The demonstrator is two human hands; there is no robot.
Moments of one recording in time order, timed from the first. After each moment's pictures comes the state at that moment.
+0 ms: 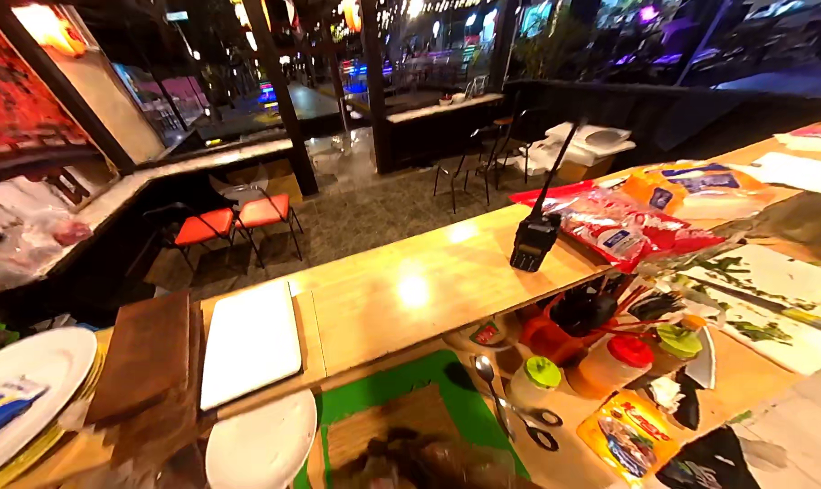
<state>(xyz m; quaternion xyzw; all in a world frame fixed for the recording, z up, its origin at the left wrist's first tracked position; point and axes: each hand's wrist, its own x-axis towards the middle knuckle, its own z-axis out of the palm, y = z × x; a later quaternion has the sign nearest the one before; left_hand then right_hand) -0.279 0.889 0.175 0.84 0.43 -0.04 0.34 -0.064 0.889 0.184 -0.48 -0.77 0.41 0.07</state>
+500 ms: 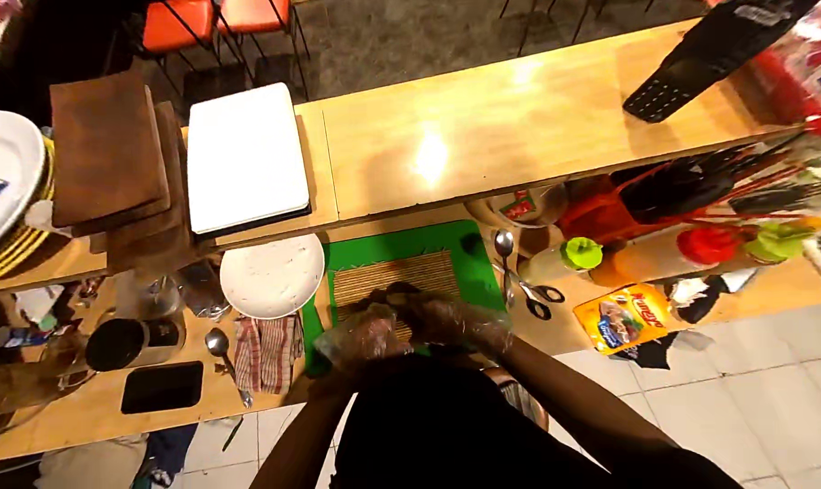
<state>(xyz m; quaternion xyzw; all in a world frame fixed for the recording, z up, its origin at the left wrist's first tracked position) -0.292 0.896 0.146 0.88 0.38 -0.02 0.29 -0.065 0.896 0.171 -0.45 -0.79 0.42 0.05</state>
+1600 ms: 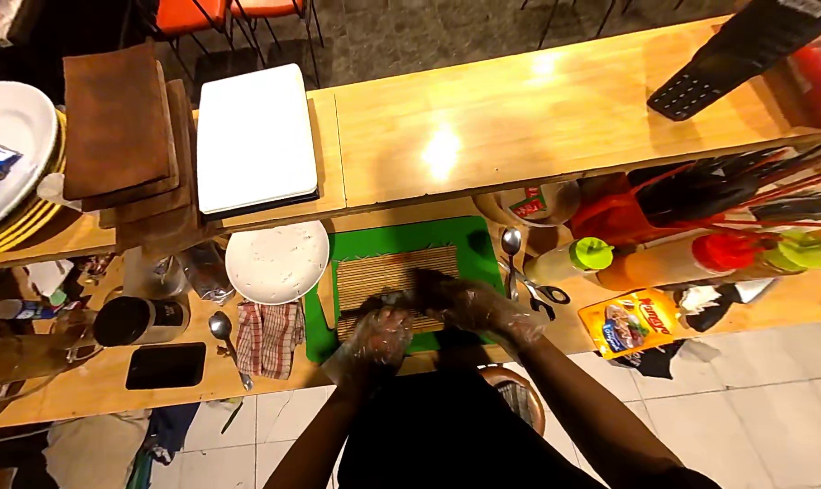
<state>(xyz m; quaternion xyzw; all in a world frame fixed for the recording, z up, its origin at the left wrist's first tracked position) -0.275 0.853 0.123 0.91 0.34 0.22 0.08 -0.024 0.897 0.183 -0.53 -0.76 0.37 -0.06</state>
